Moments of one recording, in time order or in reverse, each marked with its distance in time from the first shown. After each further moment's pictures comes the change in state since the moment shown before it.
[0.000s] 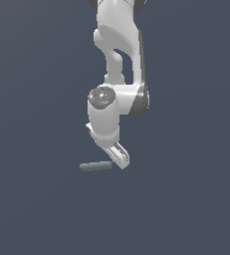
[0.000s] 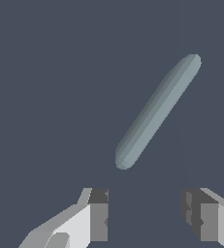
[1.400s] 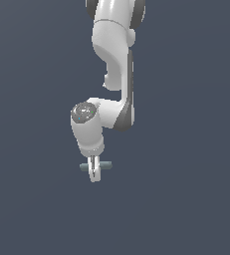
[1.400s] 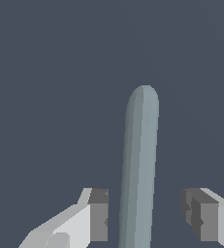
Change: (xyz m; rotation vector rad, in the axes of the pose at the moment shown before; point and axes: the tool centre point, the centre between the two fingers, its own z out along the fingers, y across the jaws) arm 0.055 0.027 0.042 0.017 0.032 0.537
